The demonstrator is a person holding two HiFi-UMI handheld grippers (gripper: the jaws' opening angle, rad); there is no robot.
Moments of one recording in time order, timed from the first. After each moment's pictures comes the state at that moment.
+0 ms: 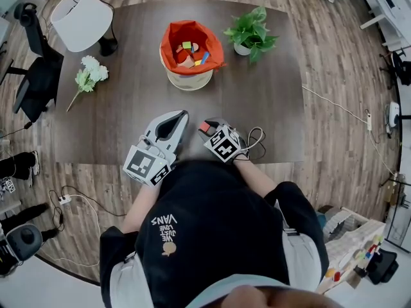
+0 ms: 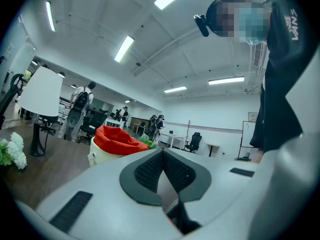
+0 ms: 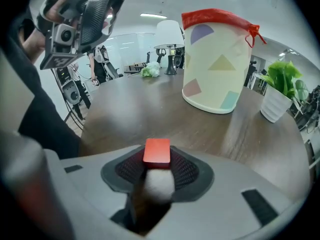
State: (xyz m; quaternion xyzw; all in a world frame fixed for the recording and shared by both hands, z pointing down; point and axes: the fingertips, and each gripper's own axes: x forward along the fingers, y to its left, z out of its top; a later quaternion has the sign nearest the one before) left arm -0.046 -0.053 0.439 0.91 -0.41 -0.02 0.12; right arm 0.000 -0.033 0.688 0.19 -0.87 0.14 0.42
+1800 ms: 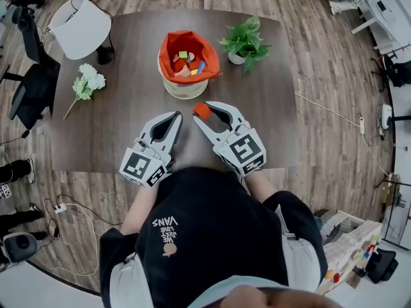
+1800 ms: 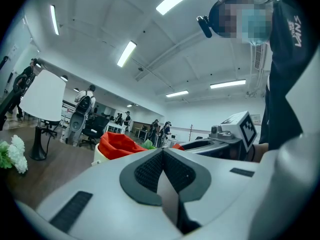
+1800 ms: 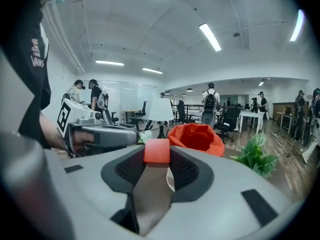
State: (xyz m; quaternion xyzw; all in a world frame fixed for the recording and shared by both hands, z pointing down) left arm -0.060 -0.068 0.427 0.90 -0.42 -0.04 0.11; right arm -0.015 -0.085 0.438 0.28 -0.95 0.04 0.15
